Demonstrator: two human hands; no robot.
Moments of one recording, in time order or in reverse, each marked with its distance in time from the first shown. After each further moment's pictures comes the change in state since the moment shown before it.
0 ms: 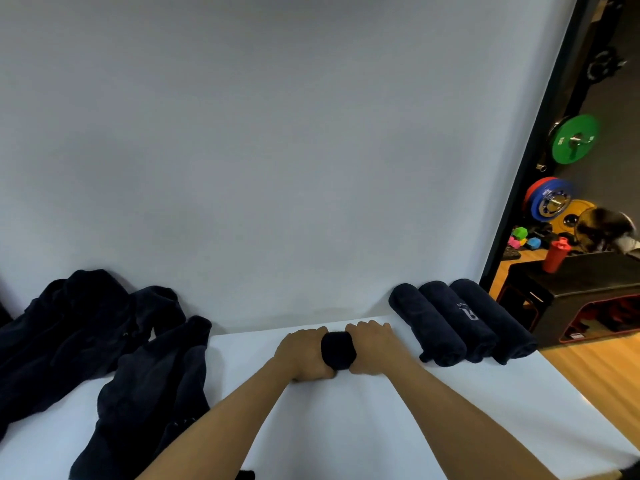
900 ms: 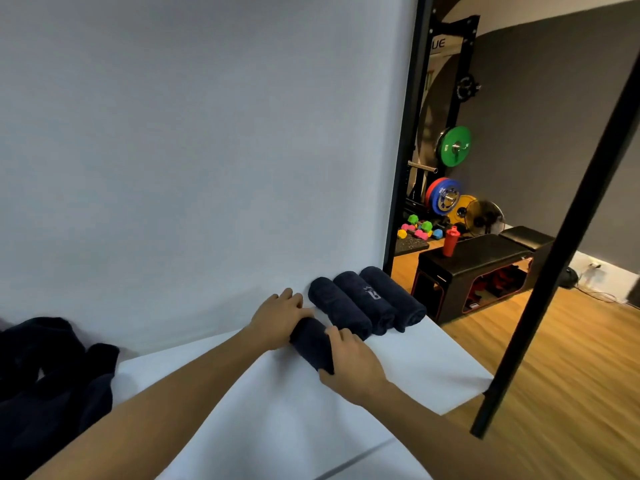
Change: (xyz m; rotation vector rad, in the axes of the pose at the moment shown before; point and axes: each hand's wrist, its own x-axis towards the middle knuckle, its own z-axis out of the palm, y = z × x) left_hand 0.033 0.092 -0.029 0.515 0.232 0.510; right_hand -0.131 0.041 0.003 0.278 0.313 0.222
